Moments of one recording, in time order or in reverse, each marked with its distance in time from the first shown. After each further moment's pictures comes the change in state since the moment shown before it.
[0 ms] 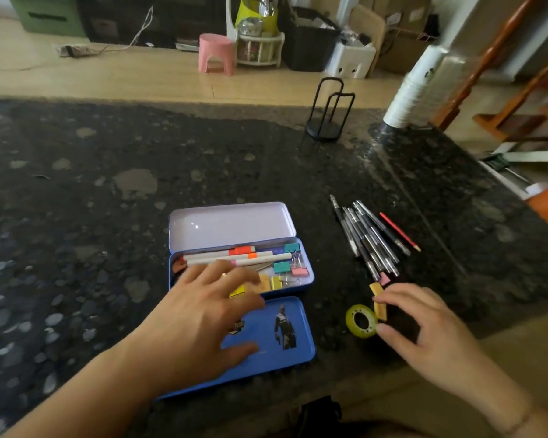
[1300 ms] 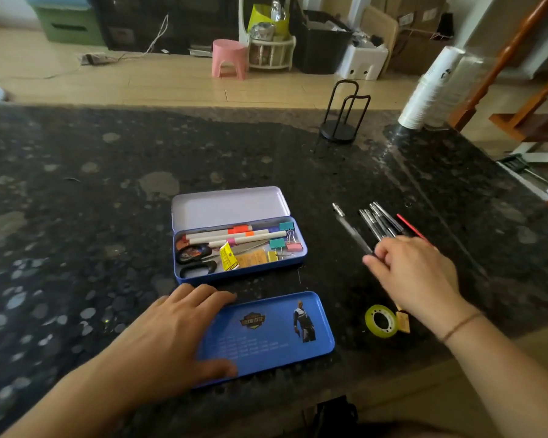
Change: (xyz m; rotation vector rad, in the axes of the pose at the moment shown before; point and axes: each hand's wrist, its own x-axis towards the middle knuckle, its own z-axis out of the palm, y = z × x) left_hand -0.039 -0.019 -0.014 -0.107 -0.362 -0.311; right_hand 0.086 -0.045 -0.001 -0.407 0.196 0.169
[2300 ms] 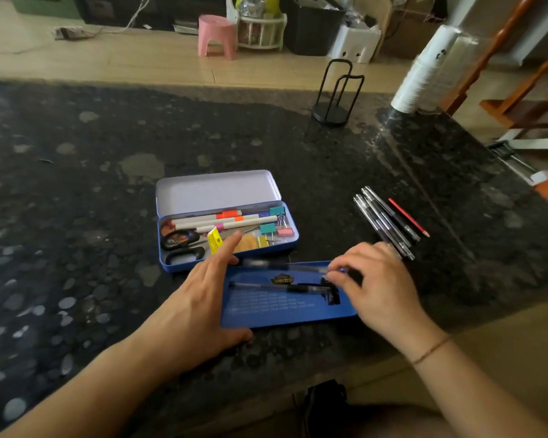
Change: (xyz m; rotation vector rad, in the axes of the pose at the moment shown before) left_hand 0.031 0.014 0.029 -0.441 0.275 0.055; right_hand -0.038 -0.021 0.025 0.398 0.072 -0.214
